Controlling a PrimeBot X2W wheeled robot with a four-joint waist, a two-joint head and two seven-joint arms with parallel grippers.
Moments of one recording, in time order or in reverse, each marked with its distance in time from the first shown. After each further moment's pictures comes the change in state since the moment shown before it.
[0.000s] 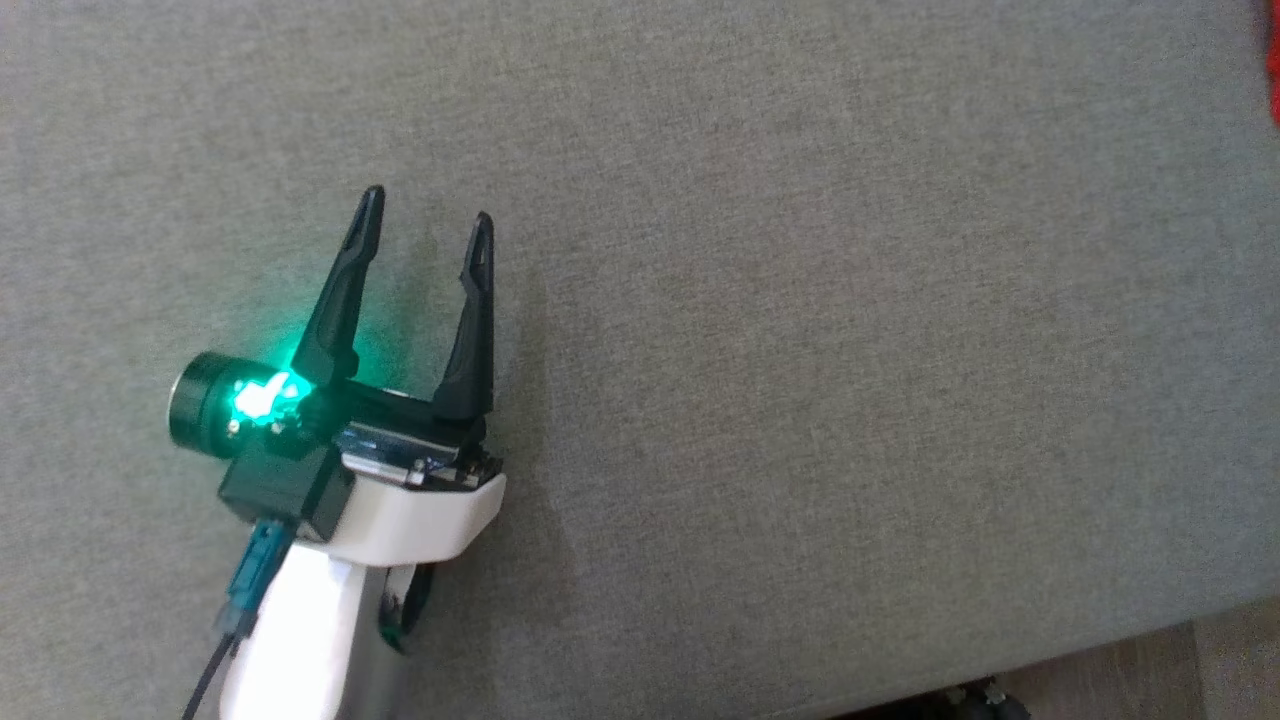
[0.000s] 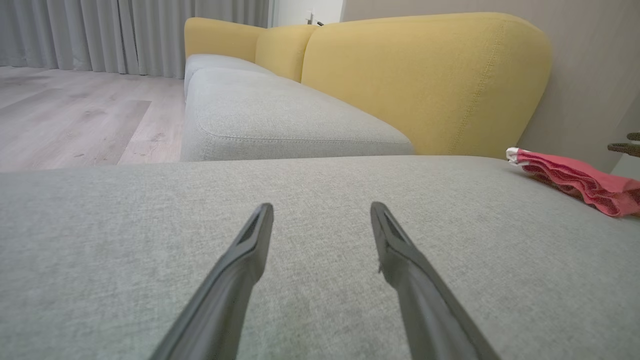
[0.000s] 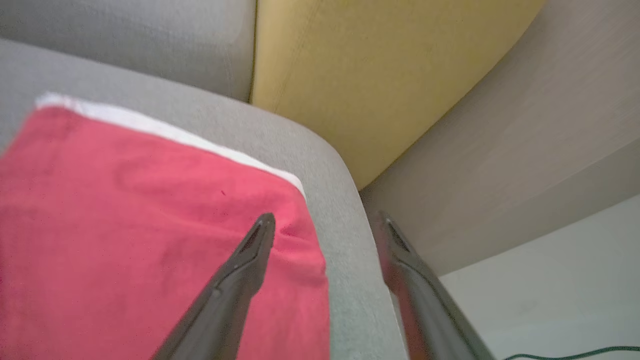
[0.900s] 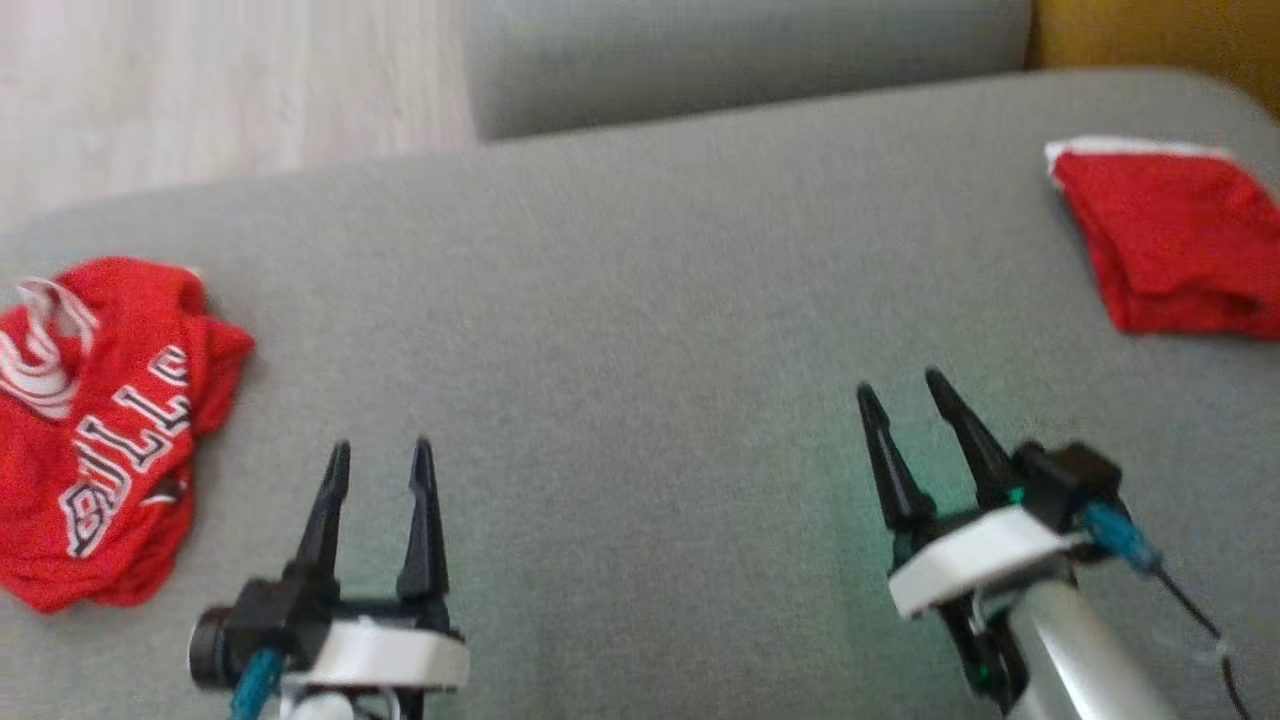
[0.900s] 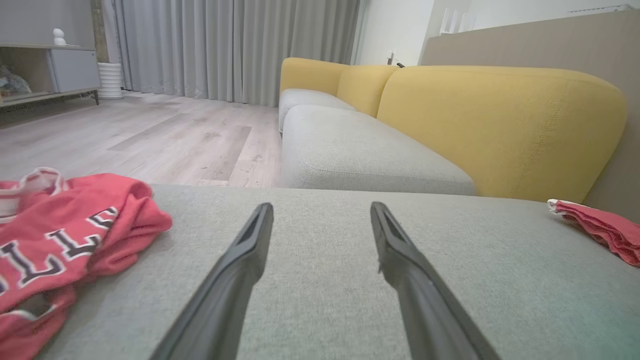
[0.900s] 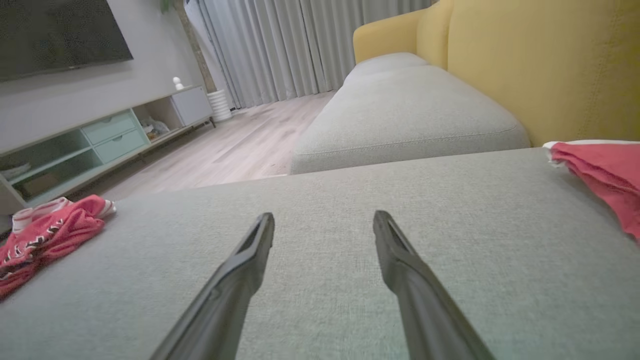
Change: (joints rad) left arm 0.232 -0.002 0.054 0.214 -0.168 0.058 0.010; right arm 0.690 0.631 0.072 -0.387 -0.001 0.000 -0.159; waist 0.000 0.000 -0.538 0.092
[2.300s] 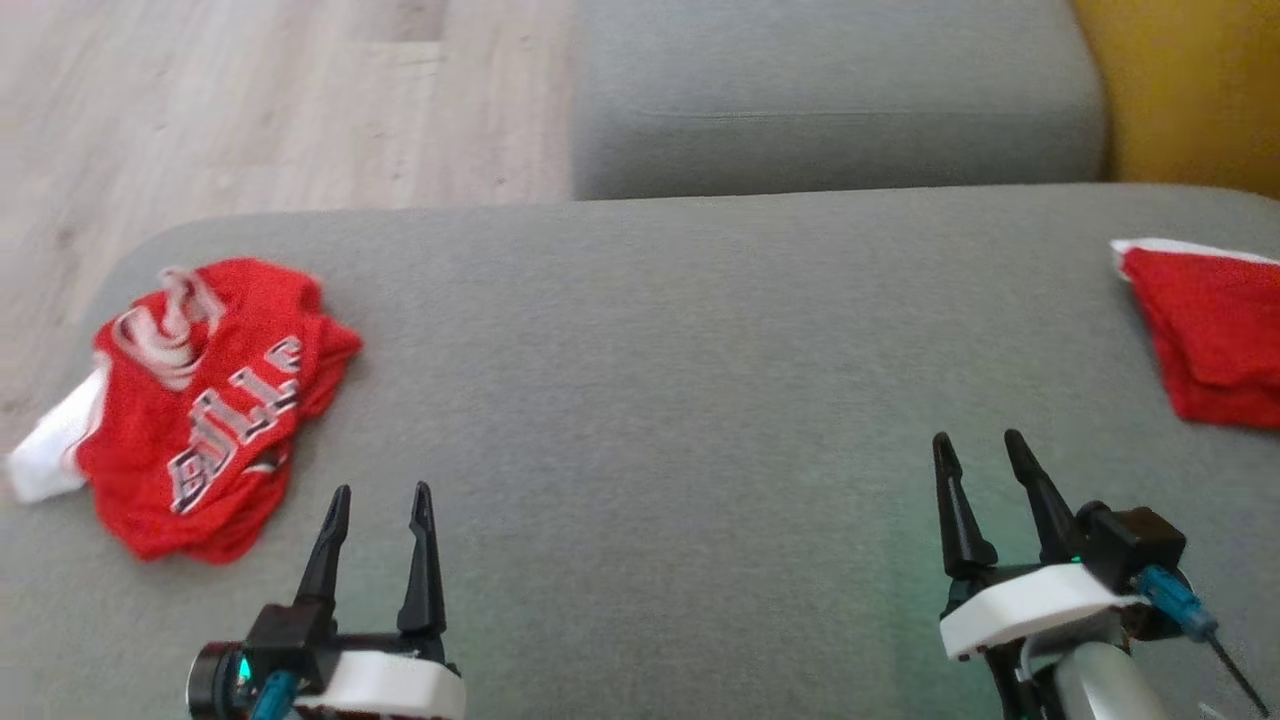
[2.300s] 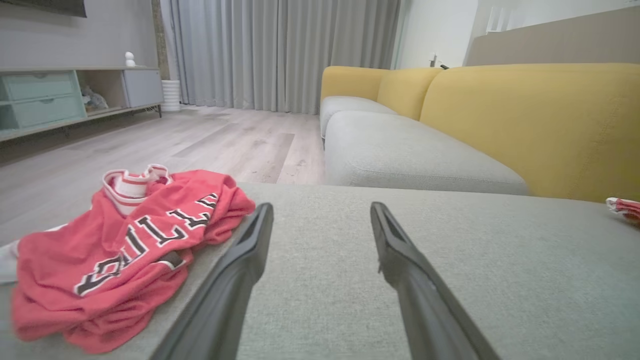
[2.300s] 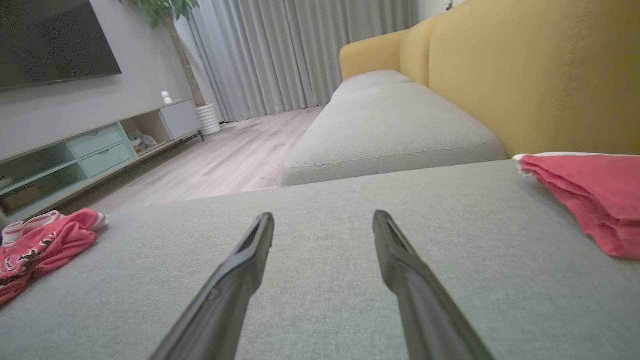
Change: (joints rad) left arm 0.049 0.002 0.014 0.076 0.049 0.023 0.000; right arm 0.155 0.050 -0.190 -0.048 -0.074 0.000 -0.001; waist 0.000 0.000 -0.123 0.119
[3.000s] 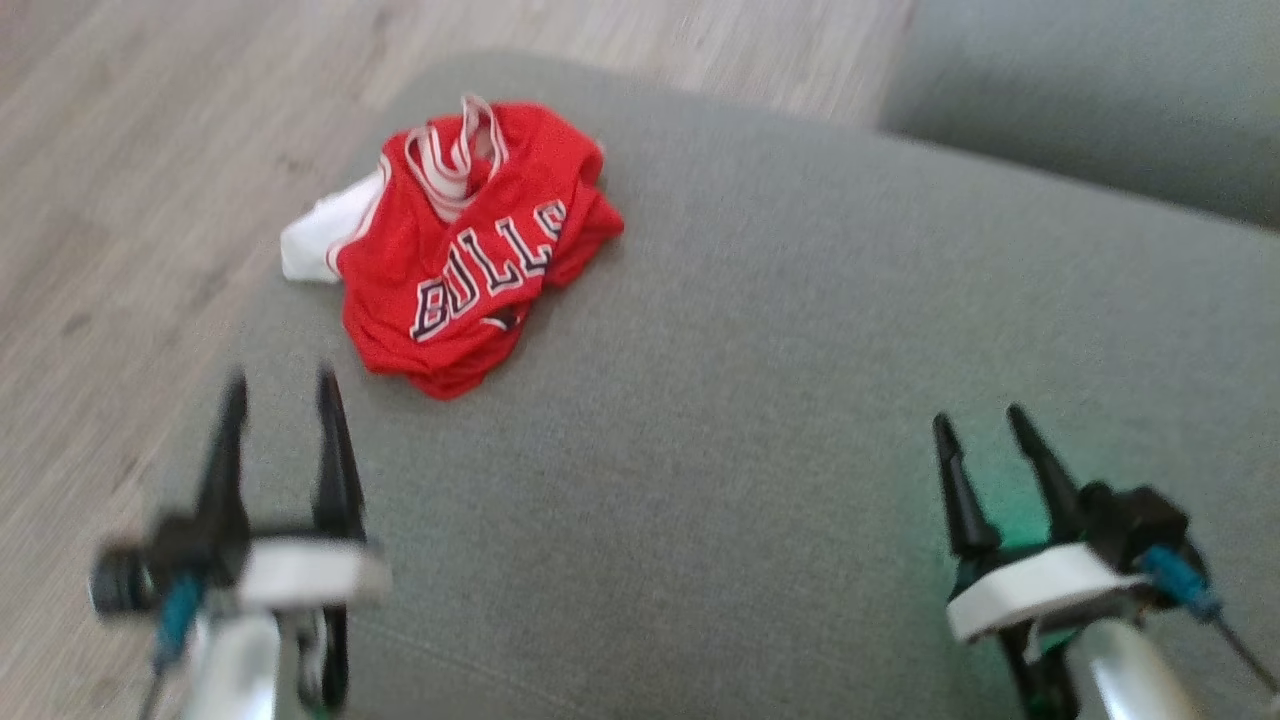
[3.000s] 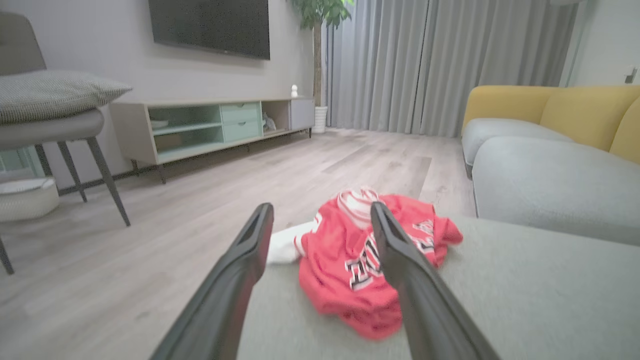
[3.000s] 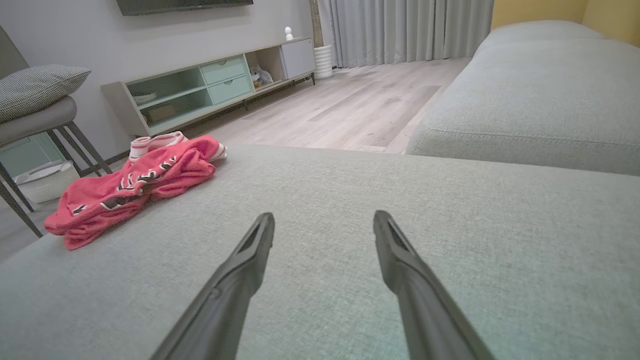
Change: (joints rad) left arm -0.115 0.004 0.150 -0.023 0.067 -0.045 0.000; right arm -0.016 -0.016 0.007 -0.020 -0.045 0.000 0.000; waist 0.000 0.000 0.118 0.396
